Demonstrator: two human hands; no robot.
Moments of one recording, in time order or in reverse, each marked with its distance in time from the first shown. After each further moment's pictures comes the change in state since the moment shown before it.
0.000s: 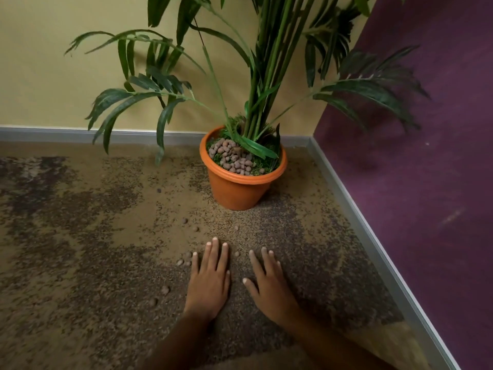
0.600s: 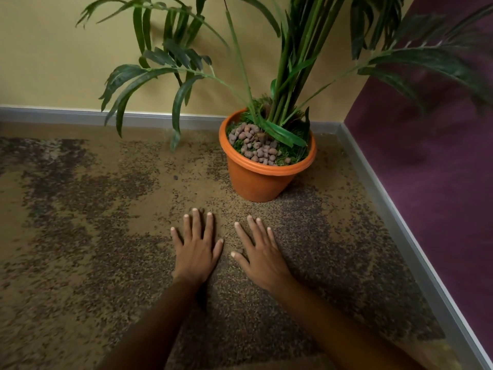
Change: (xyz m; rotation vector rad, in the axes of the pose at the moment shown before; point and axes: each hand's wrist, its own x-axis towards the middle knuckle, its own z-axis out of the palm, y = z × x) left_hand 0.042 -0.062 0.008 0.069 -0.101 -0.250; right_hand 0.064 -0.030 0.000 -0.057 0.107 -0.264
